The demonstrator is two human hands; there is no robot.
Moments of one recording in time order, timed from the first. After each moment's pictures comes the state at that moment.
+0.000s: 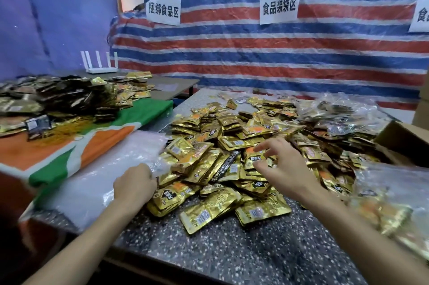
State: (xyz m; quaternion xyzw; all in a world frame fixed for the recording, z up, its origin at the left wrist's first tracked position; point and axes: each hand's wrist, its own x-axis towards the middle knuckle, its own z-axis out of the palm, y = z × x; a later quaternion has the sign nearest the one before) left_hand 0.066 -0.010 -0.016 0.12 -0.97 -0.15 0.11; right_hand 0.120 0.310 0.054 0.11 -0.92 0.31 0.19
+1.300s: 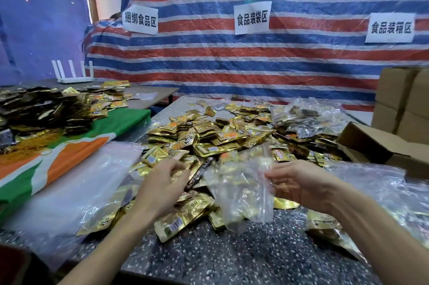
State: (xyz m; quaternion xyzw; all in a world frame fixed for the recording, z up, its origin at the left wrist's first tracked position) left_hand 0.120 0.094 0.033 -0.13 -0.88 -0.43 0.16; right_hand 0.169 0.376 0.090 -0.09 -0.67 0.72 -0.13
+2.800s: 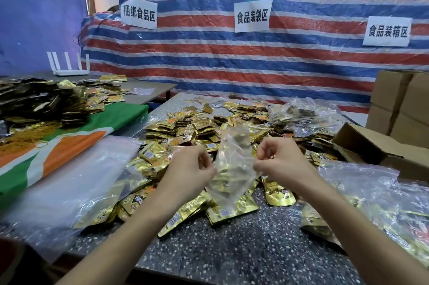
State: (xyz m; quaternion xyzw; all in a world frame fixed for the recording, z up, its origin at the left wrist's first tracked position) left_hand 0.141 0.134 0.075 -0.16 -0.88 -0.43 0.09; right_hand 0.166 0.340 0.104 0.03 -0.89 0.41 0.17
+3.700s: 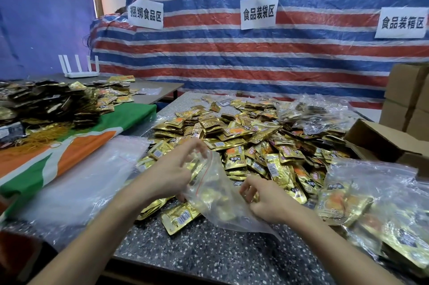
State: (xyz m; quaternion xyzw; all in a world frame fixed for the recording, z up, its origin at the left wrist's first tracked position) left_hand 0.147 0.088 0.094 -0.18 -0.88 -0.44 -0.05; right_hand 0.137 0.336 0.012 0.07 -0.97 0.23 -0.03
